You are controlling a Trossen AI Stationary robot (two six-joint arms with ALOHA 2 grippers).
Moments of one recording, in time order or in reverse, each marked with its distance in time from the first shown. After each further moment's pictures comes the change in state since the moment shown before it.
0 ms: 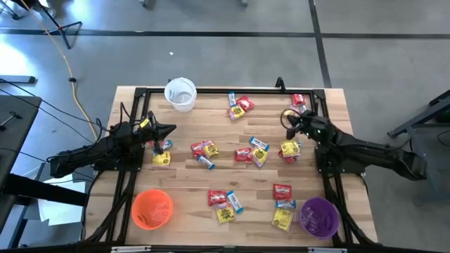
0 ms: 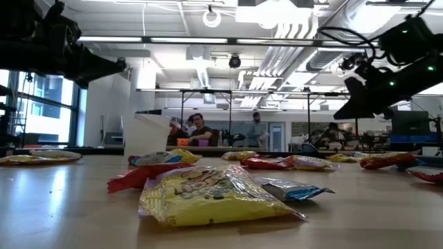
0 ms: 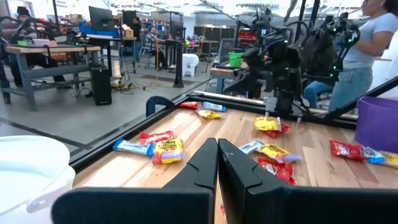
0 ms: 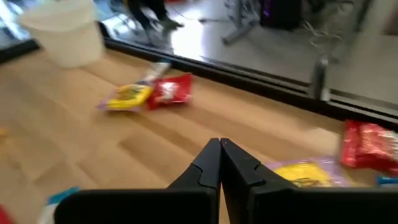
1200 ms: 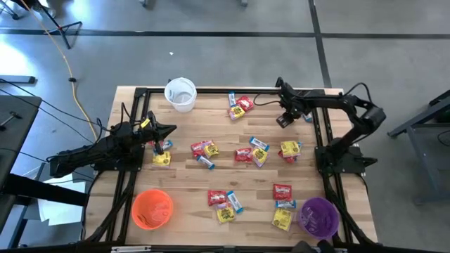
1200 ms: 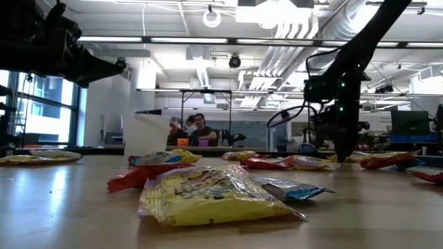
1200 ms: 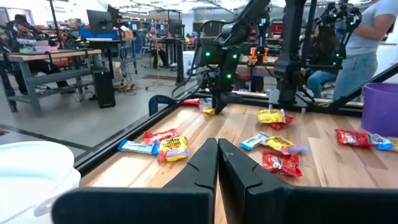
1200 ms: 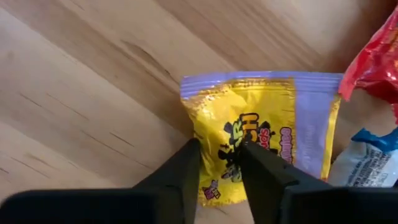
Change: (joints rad) left arm -0.002 0.007 0.000 -0.014 0.000 0.061; right arm -0.335 1.031 0.679 -0.653 -0.176 -0.232
